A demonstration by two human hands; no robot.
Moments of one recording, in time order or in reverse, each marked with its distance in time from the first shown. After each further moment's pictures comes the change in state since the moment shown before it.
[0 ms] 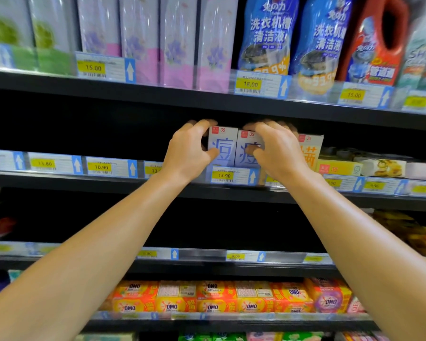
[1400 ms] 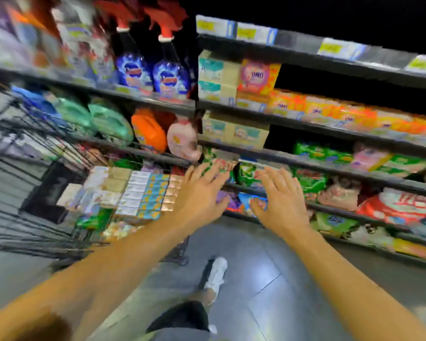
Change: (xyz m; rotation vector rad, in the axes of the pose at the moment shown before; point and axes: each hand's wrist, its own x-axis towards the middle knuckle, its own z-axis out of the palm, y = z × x) left_hand -0.553 -0.126 -0.243 0.401 -0.715 -0.320; right_hand -0.452 -0.361 0.127 0.099 -0.705 0.054
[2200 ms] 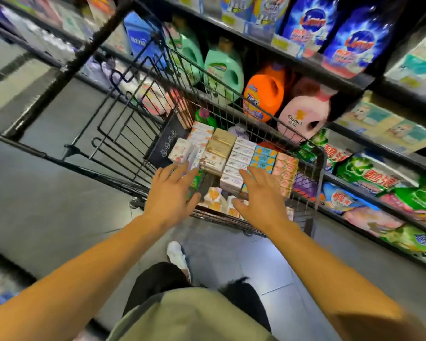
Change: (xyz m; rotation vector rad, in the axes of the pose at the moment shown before) left_hand -0.241 -0.386 -0.049 -0.005 -0.165 -0.411; right_hand 0.059 -0.392 0.169 0.116 -0.407 -0.214
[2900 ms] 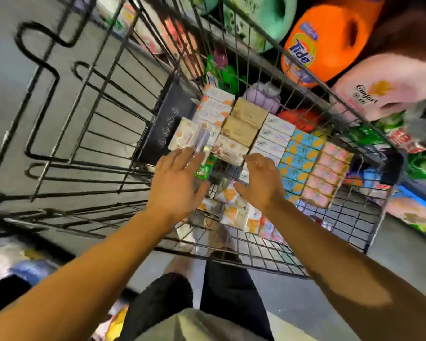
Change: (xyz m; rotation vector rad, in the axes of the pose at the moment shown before) left_hand 0.136 -0.069 0.076 -0.143 -0.188 -0.106; right_hand 0.191 0.044 0.132 -0.029 -0.364 0.093
